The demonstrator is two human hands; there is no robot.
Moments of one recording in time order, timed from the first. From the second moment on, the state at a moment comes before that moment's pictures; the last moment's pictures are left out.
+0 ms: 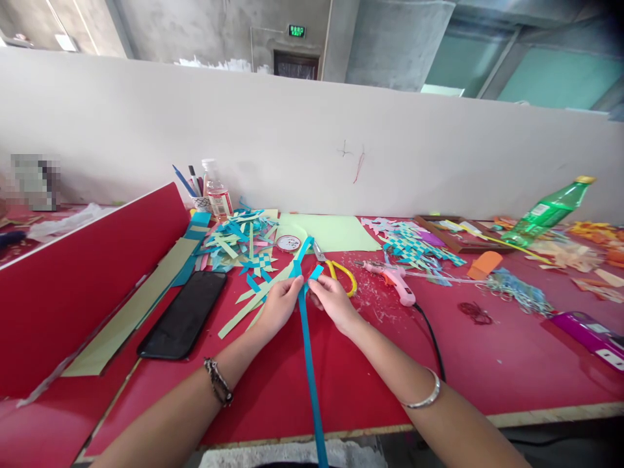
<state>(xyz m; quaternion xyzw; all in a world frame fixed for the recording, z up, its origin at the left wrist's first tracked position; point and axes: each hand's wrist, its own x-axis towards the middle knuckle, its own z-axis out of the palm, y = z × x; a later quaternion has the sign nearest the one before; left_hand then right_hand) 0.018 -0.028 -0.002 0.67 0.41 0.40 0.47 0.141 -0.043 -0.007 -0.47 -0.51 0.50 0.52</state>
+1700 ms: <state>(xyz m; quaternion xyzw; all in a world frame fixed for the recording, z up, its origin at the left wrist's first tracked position) 0.022 -0.034 0.006 0.68 0.40 0.38 0.48 0.143 -0.045 -0.003 -0.48 -0.49 0.46 0.56</state>
